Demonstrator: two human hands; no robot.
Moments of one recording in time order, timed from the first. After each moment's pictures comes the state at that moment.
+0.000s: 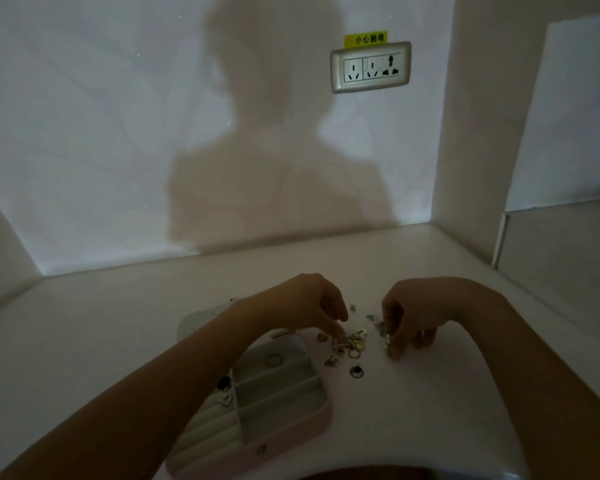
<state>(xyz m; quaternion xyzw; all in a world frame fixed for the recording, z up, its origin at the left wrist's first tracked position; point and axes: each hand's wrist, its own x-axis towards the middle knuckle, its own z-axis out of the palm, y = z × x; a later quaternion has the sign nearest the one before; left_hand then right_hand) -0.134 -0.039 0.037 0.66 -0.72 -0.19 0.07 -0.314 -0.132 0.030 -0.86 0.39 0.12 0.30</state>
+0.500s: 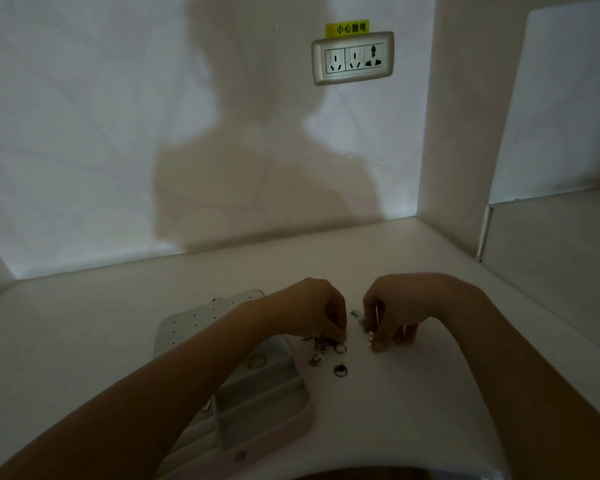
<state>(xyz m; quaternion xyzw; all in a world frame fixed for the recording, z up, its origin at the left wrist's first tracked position) -0.153 -0.057 0.022 0.65 -0.73 -0.19 0.05 -0.310 -0.133 0.027 -0.86 0.39 0.11 0.32</state>
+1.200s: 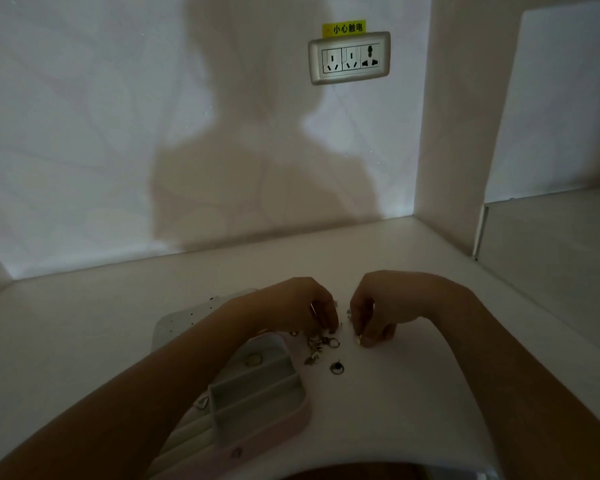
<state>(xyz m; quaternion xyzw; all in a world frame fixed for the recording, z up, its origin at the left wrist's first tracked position) -0.139 -0.054 0.025 0.65 -0.72 -0.23 0.05 -0.305 -0.125 0.029 -0.89 0.33 0.08 0.32</state>
